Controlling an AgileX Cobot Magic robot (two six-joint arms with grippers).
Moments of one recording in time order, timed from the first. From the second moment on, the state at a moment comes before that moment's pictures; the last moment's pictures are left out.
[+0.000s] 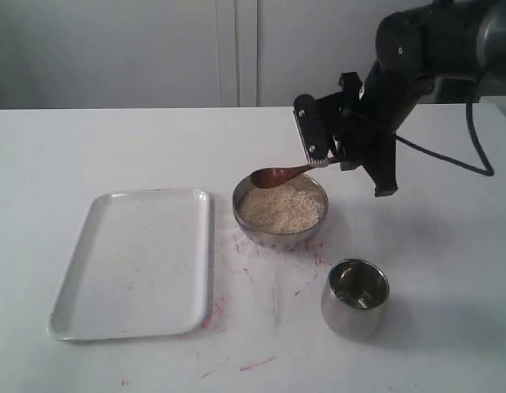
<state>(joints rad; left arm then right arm) -0.09 0.00 0.00 0.02 0.02 0.16 0.21 1.88 -1.46 -0.09 0.77 -1.36</state>
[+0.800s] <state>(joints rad) -0.09 0.00 0.00 0.02 0.02 0.16 0.53 1.81 -1.46 -0.80 1.12 -0.70</state>
